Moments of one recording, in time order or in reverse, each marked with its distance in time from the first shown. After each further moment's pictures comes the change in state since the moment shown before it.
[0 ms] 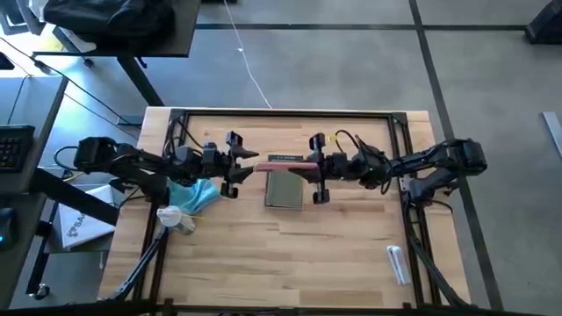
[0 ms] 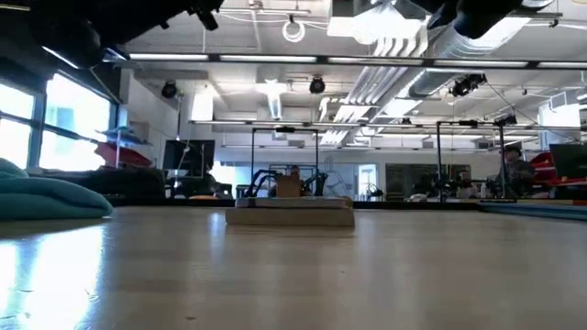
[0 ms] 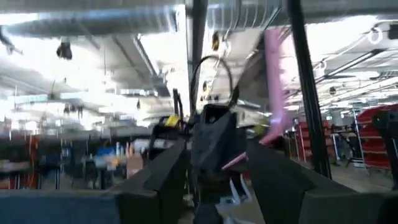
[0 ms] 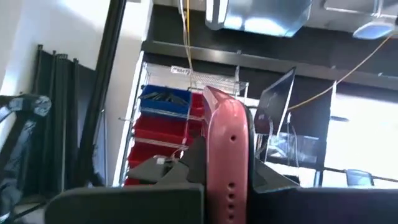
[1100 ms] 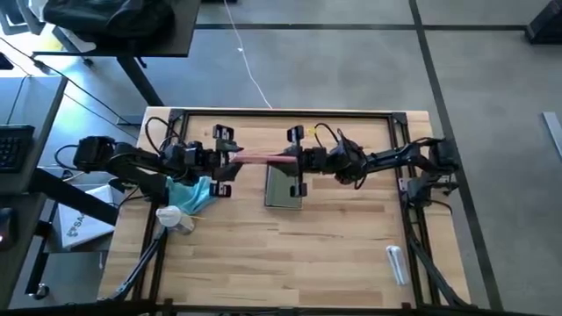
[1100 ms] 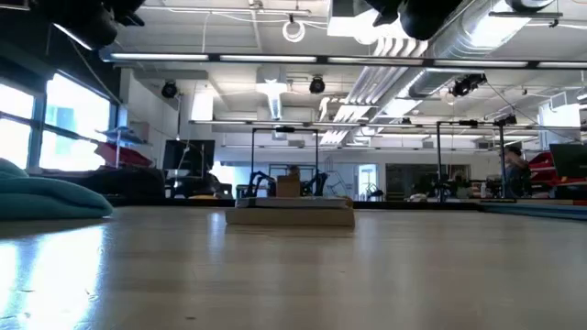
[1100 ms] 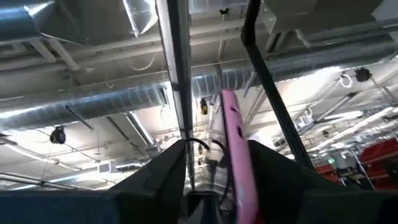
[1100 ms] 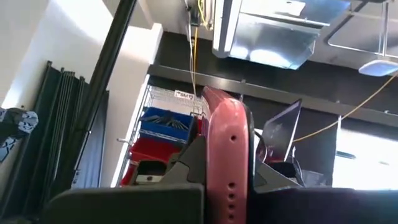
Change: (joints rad) left arm -0.028 0.002 0.127 0.154 0.028 0.070; right arm -0.037 0.218 0.245 0.084 -0.088 -0.018
